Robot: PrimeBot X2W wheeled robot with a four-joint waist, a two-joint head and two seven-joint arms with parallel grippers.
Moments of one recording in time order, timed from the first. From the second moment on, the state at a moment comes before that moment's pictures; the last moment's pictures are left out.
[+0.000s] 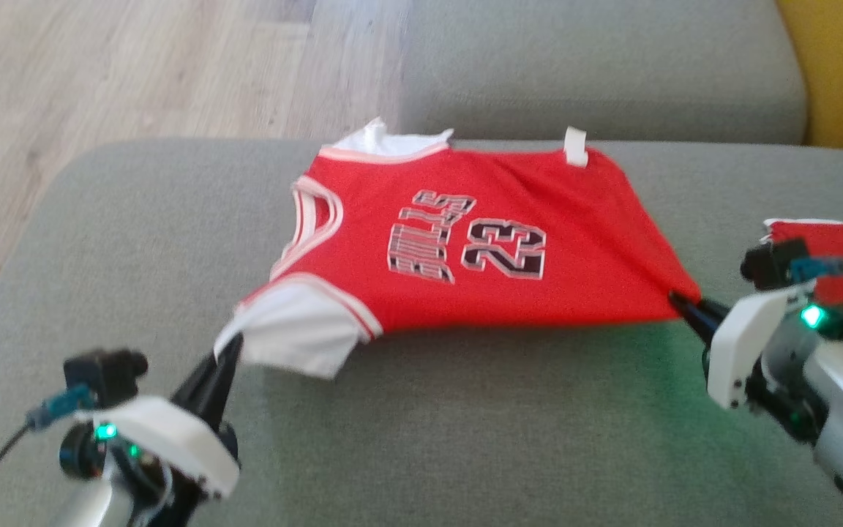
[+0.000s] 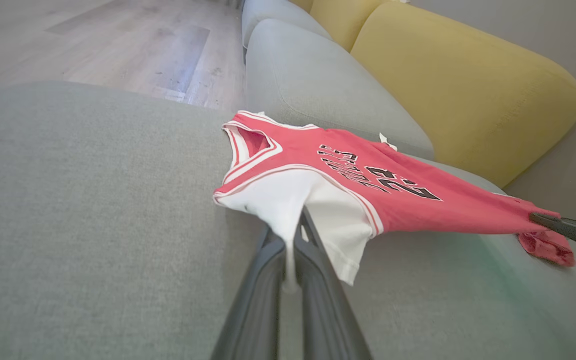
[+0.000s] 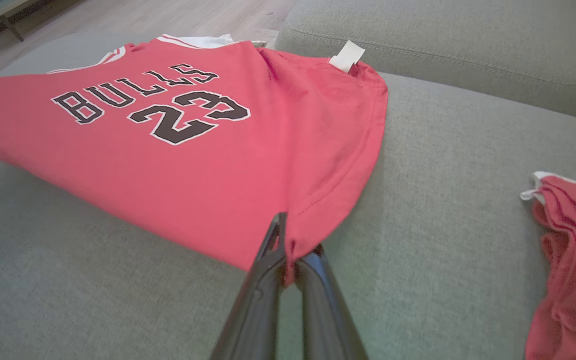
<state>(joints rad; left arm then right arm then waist) -0.10 0.38 -0.36 0.10 -0.78 -0.05 0.23 -0.54 -0.55 0.83 0.65 0.86 0.13 0.17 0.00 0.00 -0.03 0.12</state>
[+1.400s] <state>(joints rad) -0.69 0.41 -0.52 0.48 -0.60 -0.09 0.42 -0.75 -0.47 0.71 0.73 0.79 0.13 0.42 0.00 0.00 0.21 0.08</state>
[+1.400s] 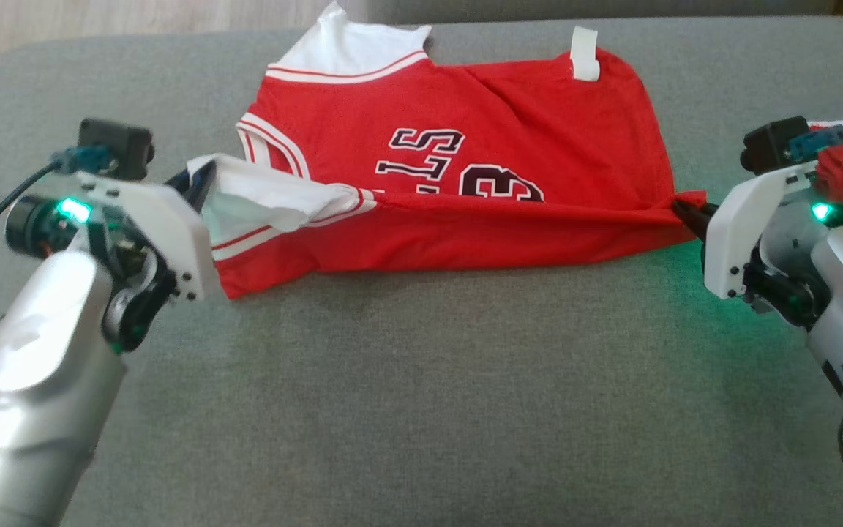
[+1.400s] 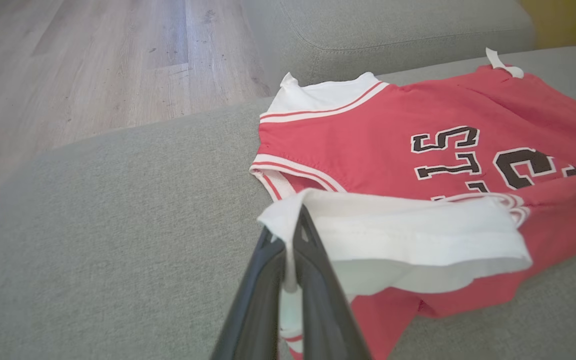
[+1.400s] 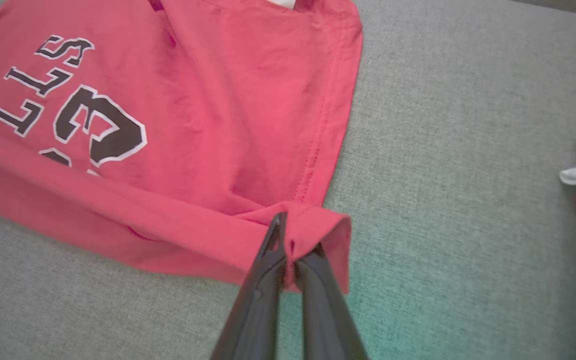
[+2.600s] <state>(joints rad) -0.43 0.18 -0.31 0.33 -0.55 0.05 -0.25 -0.48 -0.16 0.09 0.49 0.37 0.13 -0.26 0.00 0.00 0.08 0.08</state>
